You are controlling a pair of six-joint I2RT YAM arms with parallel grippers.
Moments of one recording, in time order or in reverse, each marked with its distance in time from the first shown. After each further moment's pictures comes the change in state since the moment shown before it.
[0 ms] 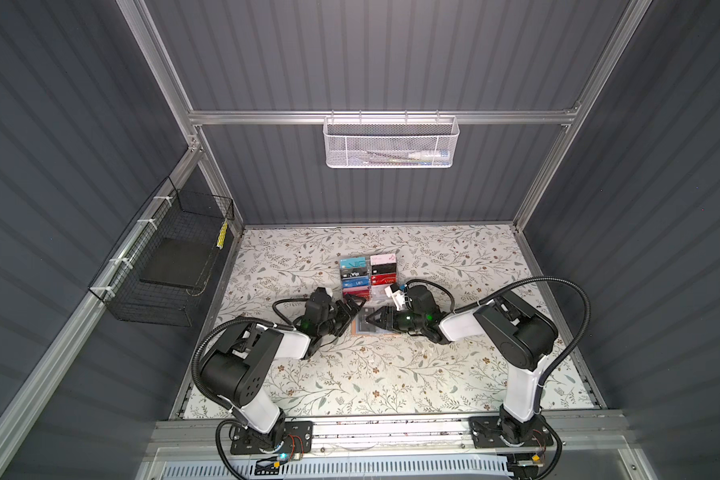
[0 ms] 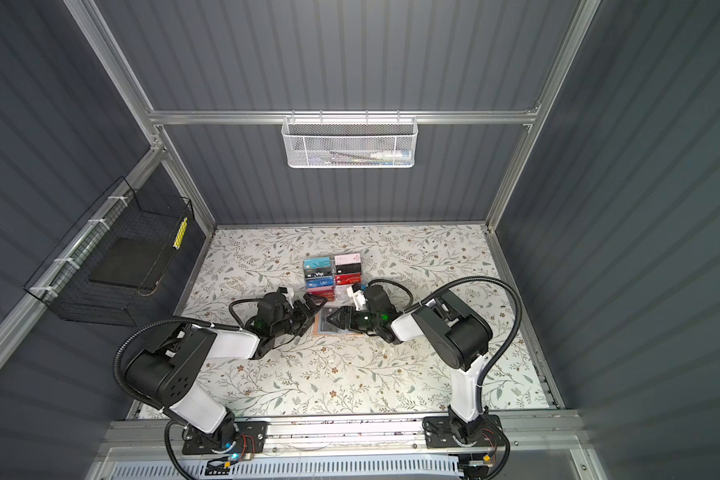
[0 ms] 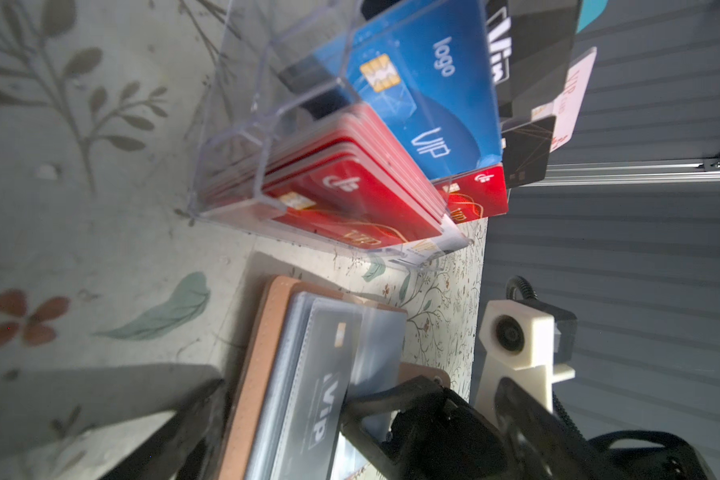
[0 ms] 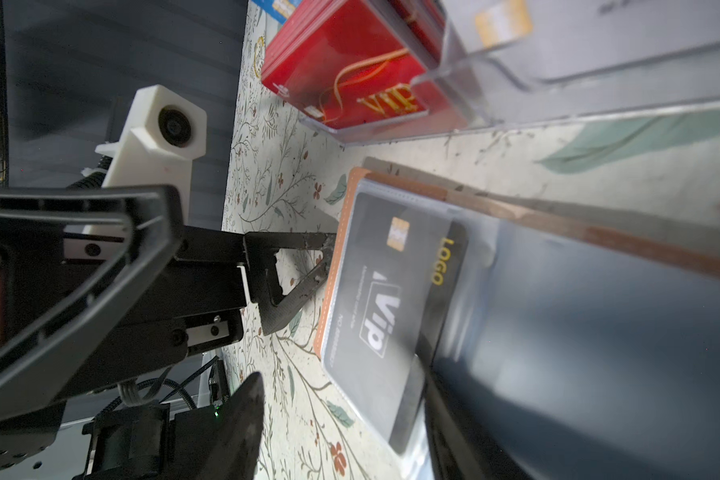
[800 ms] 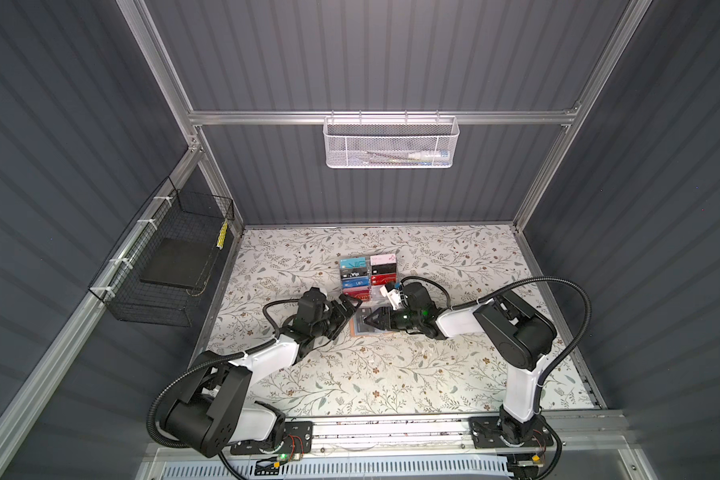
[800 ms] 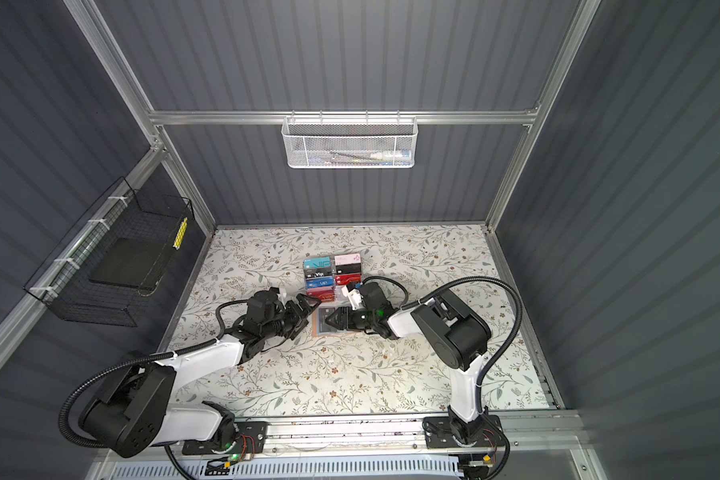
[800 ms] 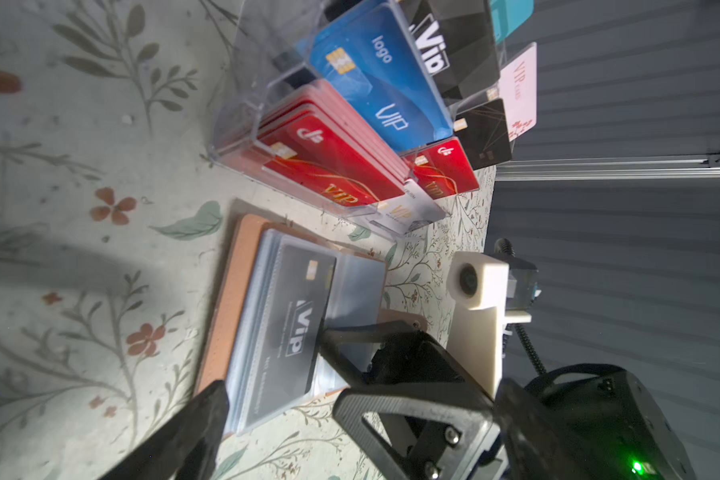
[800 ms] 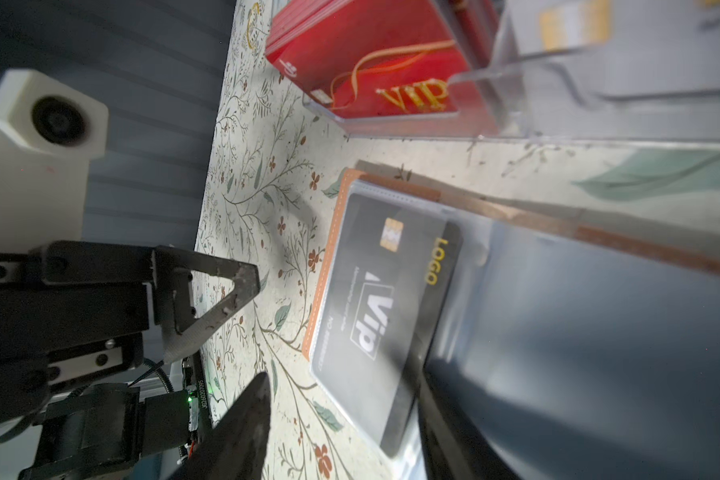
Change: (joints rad) left arm -0.001 -0.262 0.035 -0.349 -0.019 0.024; right arm 0.012 0.002 0.073 -0.147 -0.006 -0.137
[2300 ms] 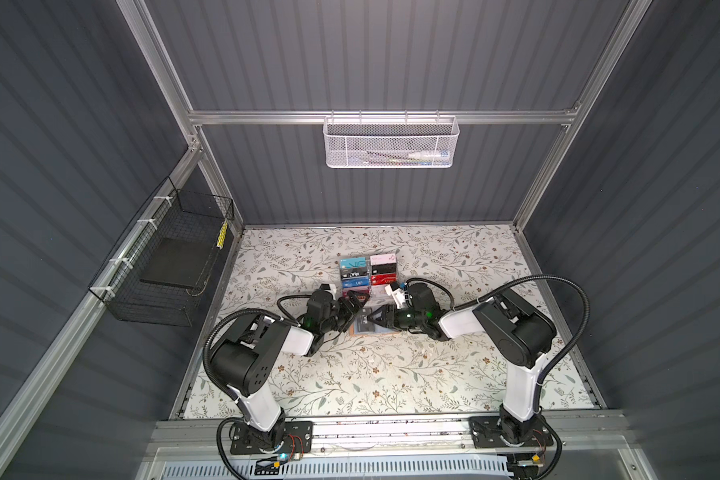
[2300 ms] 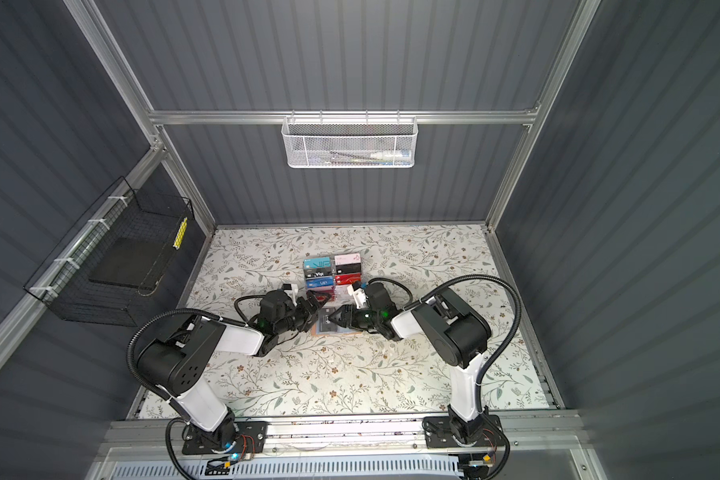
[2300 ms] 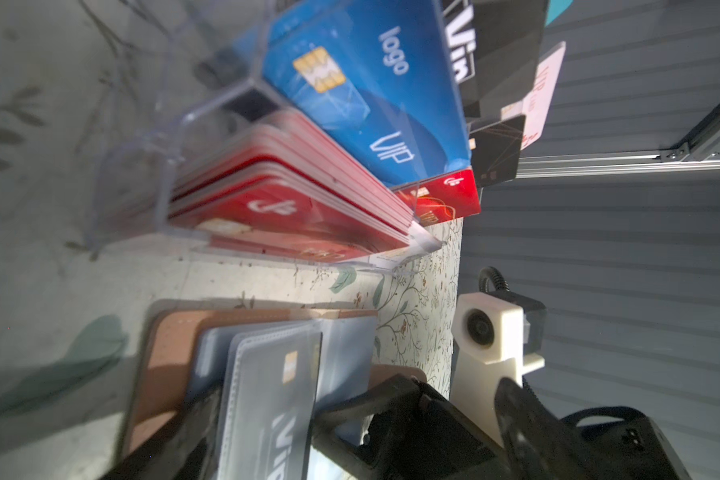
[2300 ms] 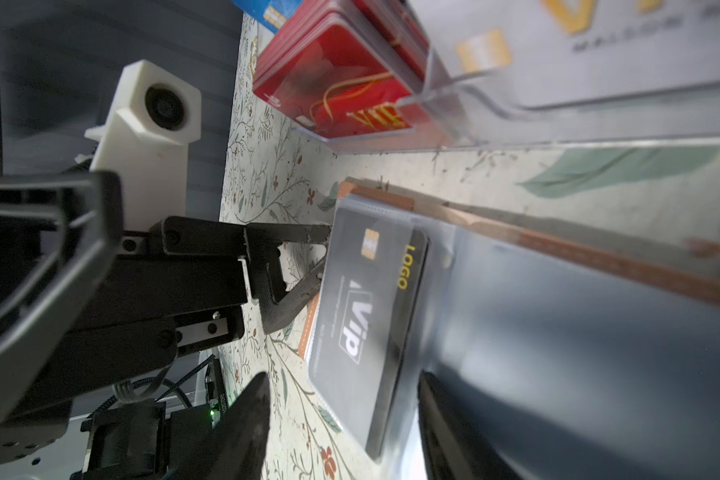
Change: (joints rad) left arm 0.001 0.343 -0.024 0.495 0.060 -0.051; right arm -0.038 0.015 -0.047 0.121 -0.019 0.113
